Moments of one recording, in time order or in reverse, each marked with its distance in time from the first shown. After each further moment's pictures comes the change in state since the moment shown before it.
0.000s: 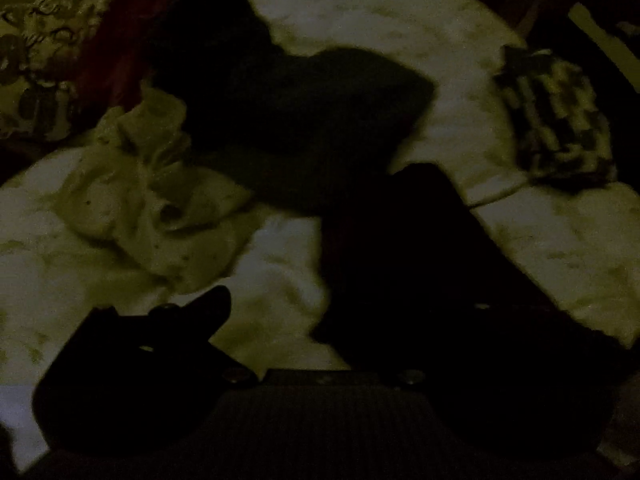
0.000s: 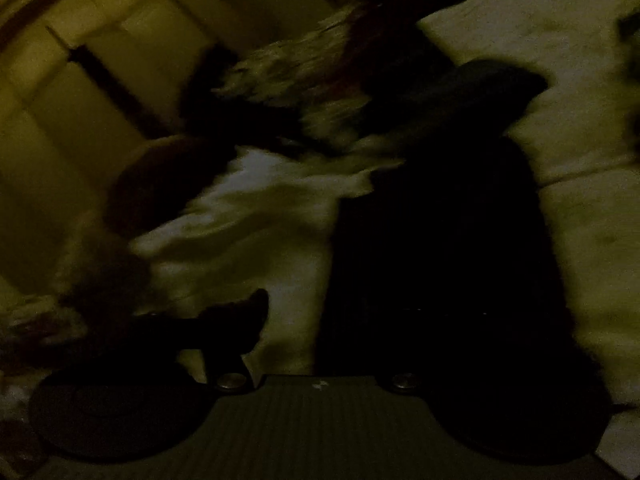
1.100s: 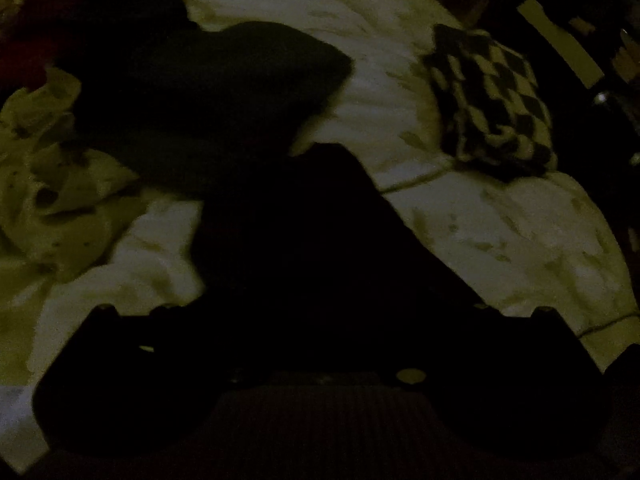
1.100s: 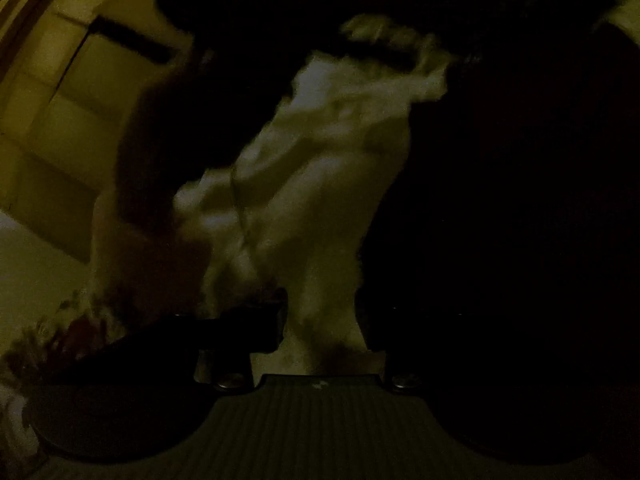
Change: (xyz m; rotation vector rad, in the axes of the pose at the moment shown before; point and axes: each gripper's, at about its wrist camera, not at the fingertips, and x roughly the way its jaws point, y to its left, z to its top) left arm 0.033 -0.049 -0.003 0.014 0.037 -0.181; right arm 0.072 0.022 -0.010 0.116 0.318 0.330
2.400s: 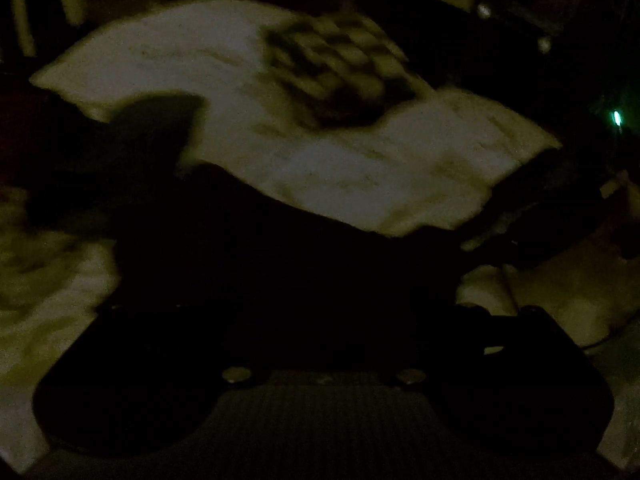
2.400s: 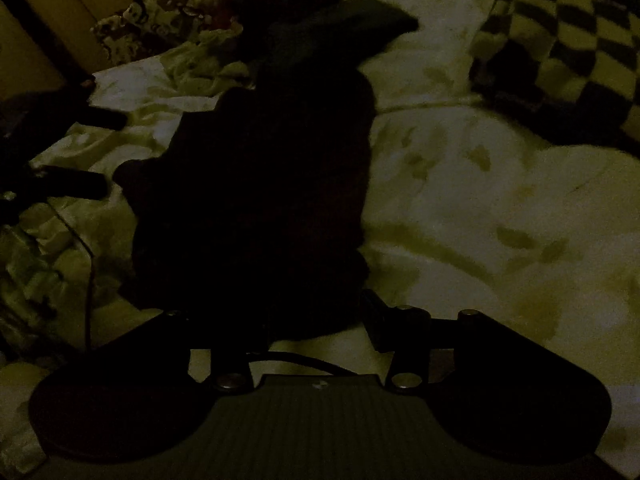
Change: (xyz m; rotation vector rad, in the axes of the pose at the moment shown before) left arm -0.032 -0.159 -0.097 0.410 -0.074 -0.005; right arm -0.153 -0.037 -0.039 -0.060 -0.076 -0.601
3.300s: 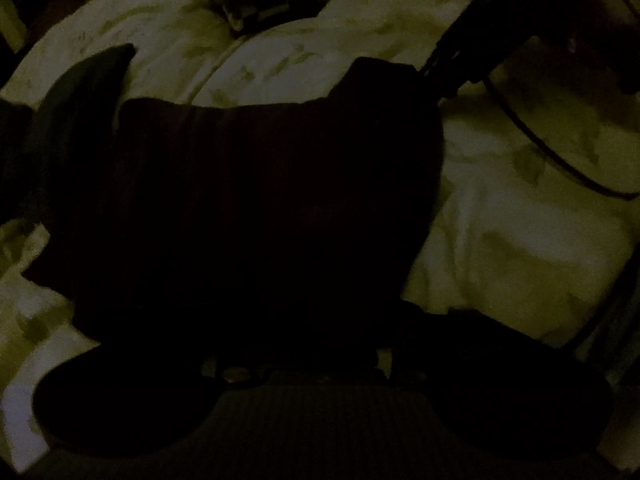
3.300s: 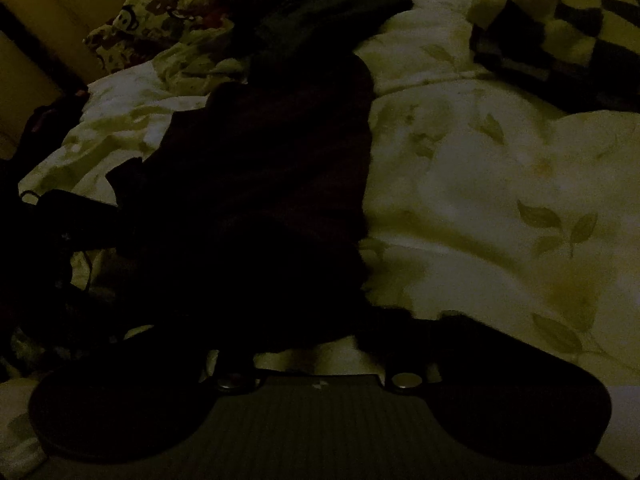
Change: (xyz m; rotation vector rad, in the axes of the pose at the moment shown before) left arm 0.054 -0.037 -0.073 0.203 0.135 0.059; right arm 0.022 -0.015 -0.006 0.059 0.000 0.035
